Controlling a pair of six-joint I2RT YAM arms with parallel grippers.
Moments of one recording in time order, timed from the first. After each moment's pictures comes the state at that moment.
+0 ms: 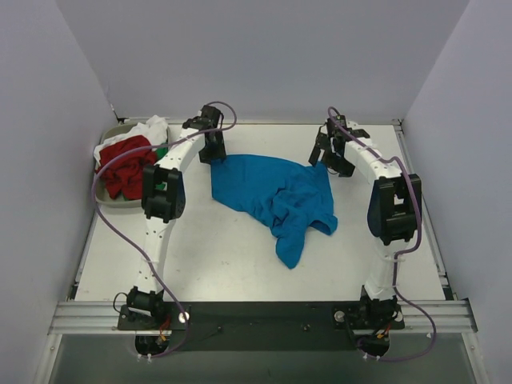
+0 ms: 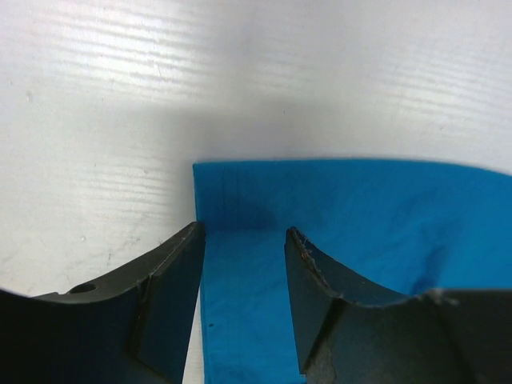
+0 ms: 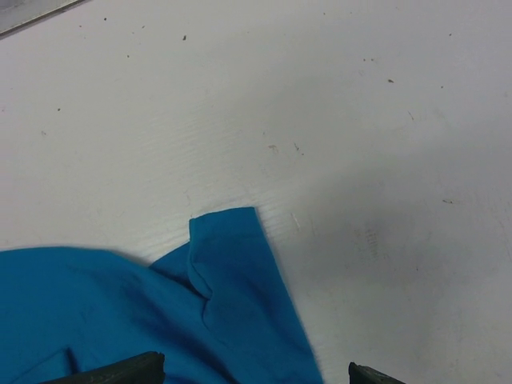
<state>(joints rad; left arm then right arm) -0.28 2.52 2.29 -0.88 -0.11 -0.42 0.19 2.01 1.62 -0.69 0.21 0.52</state>
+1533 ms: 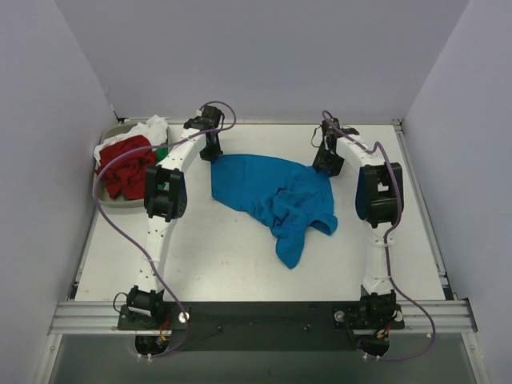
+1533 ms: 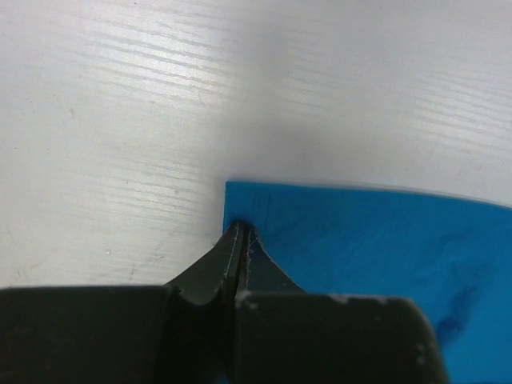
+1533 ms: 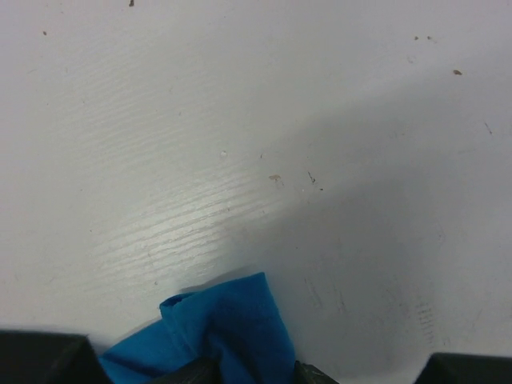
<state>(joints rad) -0.28 2.58 2.38 -0.89 -0.20 -0.44 0.16 2.28 1.83 -0.73 0.19 0.52</state>
